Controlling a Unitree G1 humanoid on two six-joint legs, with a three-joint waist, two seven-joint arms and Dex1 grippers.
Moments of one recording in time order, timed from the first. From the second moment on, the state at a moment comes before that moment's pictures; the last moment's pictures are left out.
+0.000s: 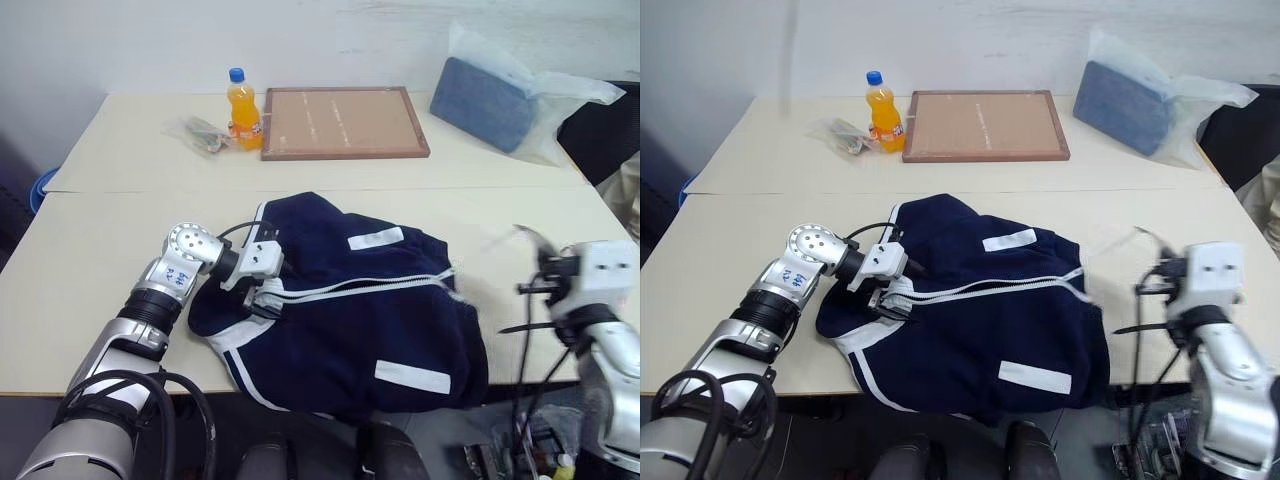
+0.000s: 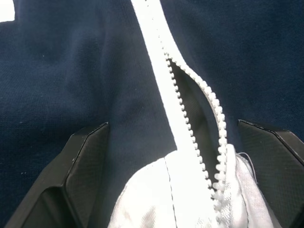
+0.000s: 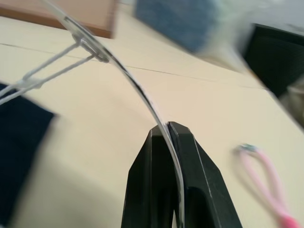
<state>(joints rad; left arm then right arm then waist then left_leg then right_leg) -0.85 0.56 -0.33 0.69 -0.03 -0.18 -1.39 -0.07 -0.40 -0.63 -0.46 0.17 0.64 0.33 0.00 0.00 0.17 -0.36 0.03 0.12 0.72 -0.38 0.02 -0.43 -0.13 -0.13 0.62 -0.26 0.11</state>
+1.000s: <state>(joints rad) -0.81 0.89 -0.09 0.43 -0.26 0.37 -1.50 -0.03 -1.22 -0.52 0.19 0.37 0.36 1.26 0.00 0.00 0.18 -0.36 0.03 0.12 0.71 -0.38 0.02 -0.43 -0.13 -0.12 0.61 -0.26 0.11</state>
